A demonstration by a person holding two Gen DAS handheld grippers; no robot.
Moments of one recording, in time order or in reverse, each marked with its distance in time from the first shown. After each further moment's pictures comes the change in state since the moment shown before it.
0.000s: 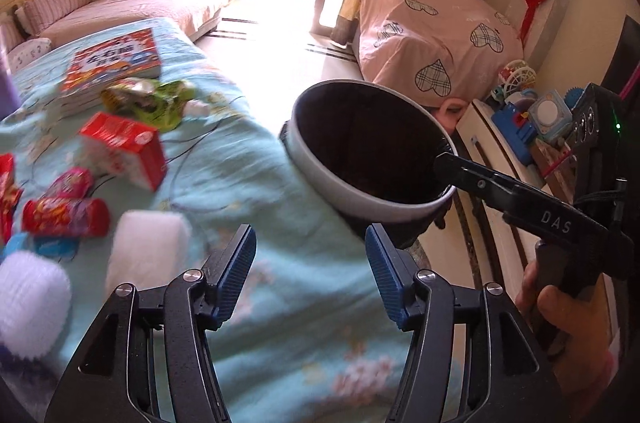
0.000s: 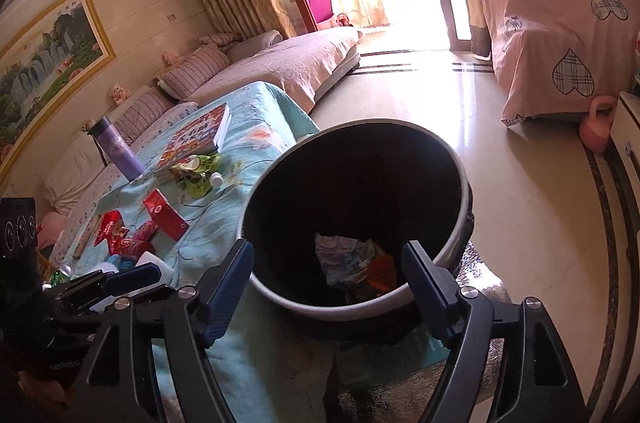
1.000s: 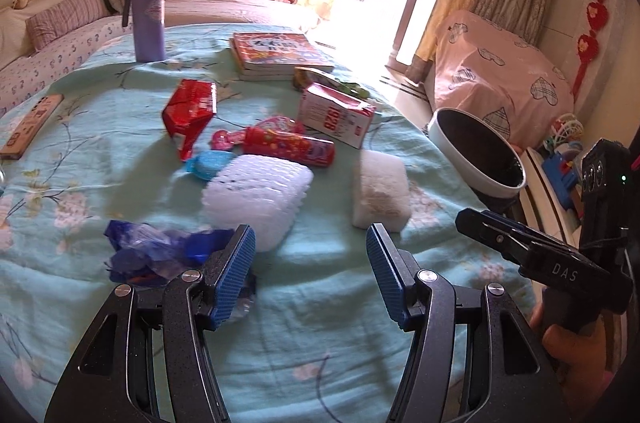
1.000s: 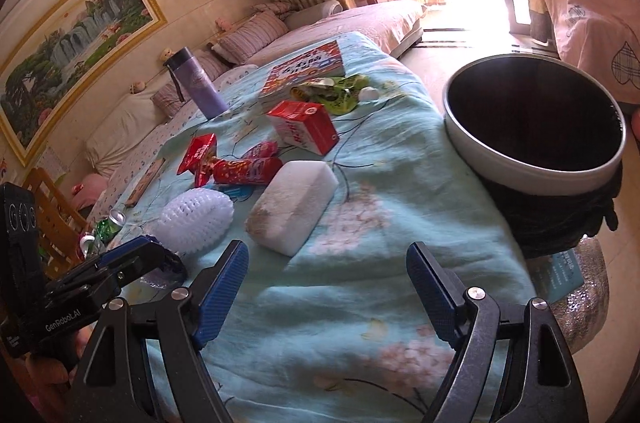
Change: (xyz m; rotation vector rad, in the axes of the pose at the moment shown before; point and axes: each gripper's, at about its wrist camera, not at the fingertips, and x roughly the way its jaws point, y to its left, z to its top) left arm -0.103 0.128 -0.077 -0.171 -0.110 0.187; right arm 0.024 0.142 -0.073 -0.076 0.105 0.159
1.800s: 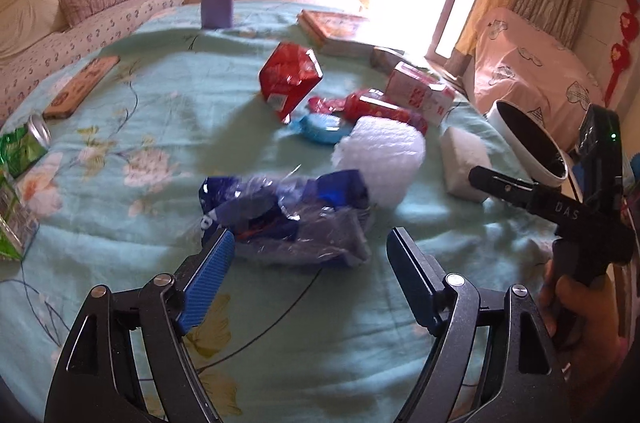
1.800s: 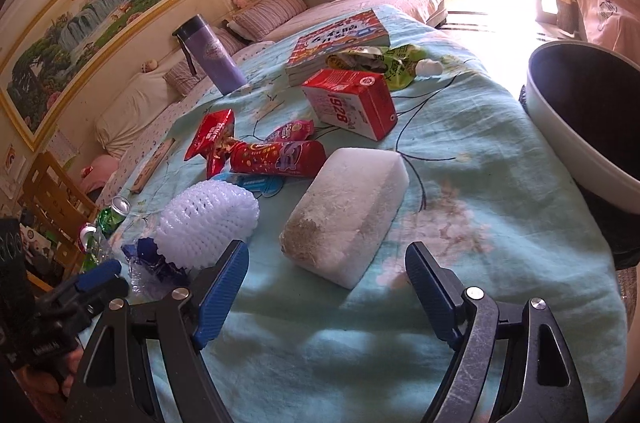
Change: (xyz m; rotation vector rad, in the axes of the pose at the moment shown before) left arm -0.006 0.072 -0.024 -0.066 0.058 0.106; right arm 0.063 0.032 0.007 -0.029 0.084 0.052
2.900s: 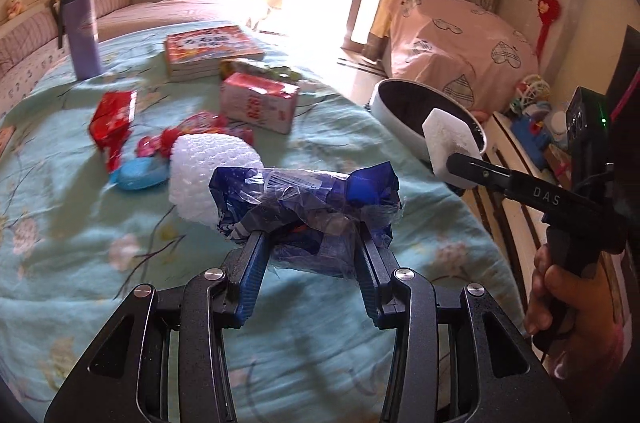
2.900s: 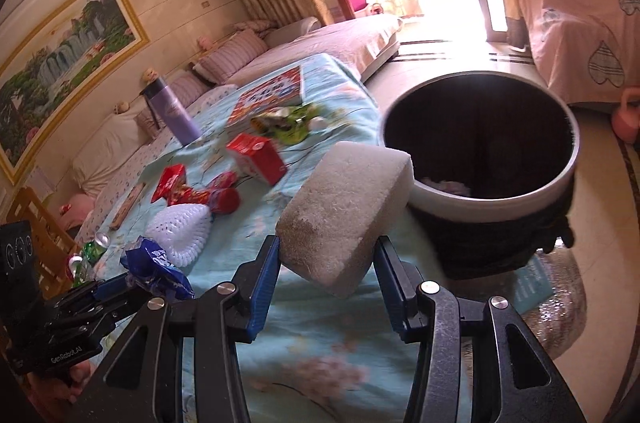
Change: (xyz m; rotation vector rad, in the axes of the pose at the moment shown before) left arm 0.005 -0.133 0.015 0.219 -0.017 -0.226; right arm -0.105 -0.084 -0.003 0.077 -0.158 -0.128
